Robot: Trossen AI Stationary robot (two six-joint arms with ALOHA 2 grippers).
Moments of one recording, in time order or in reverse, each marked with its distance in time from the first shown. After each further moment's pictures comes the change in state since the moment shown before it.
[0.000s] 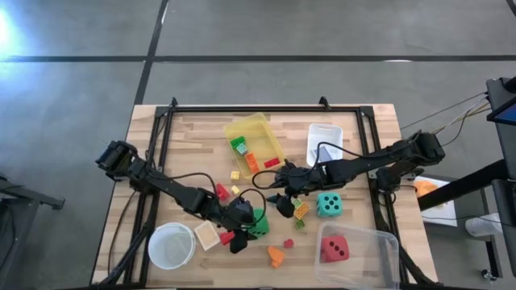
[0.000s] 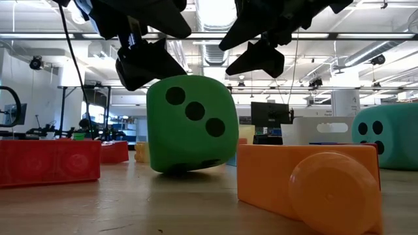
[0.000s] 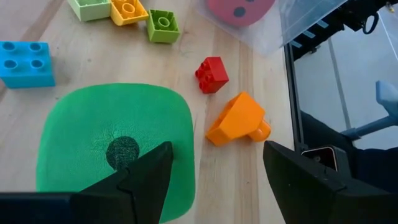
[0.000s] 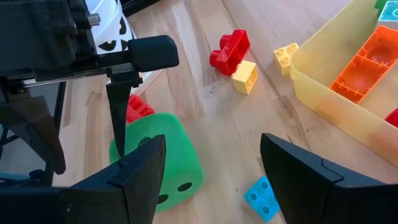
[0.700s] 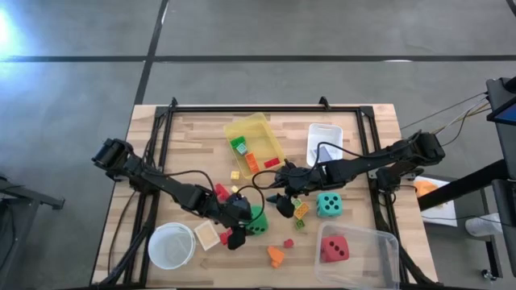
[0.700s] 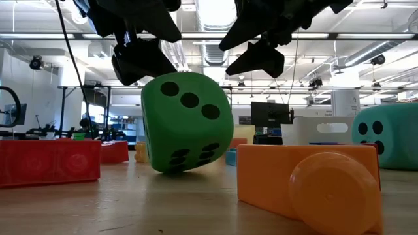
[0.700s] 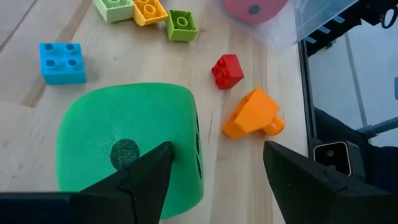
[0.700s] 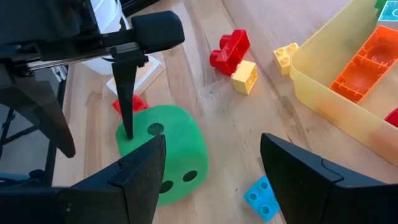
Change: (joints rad) left arm 0.007 -0.048 0.000 -0.090 -0.022 0.016; right arm 0.000 0.000 0.000 0.000 0.000 0.000
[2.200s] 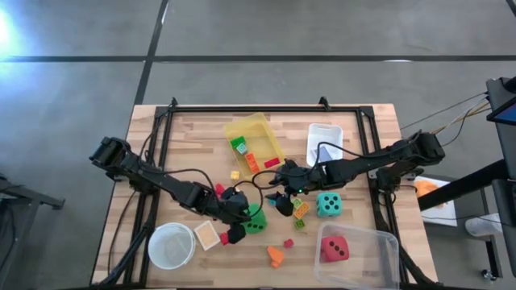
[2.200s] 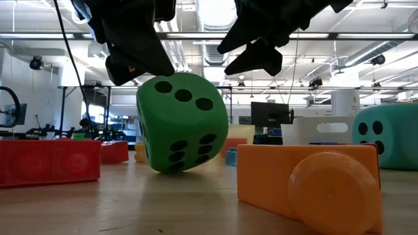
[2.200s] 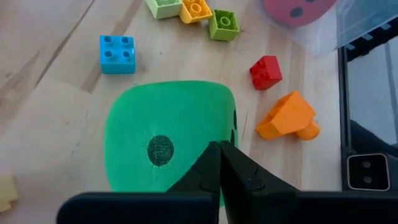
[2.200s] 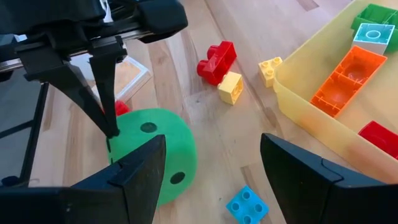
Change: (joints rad) left arm 0.015 -0.026 0.001 -0.113 -0.081 -0.056; right arm 0.000 0.000 0.000 0.006 0.060 -0.053
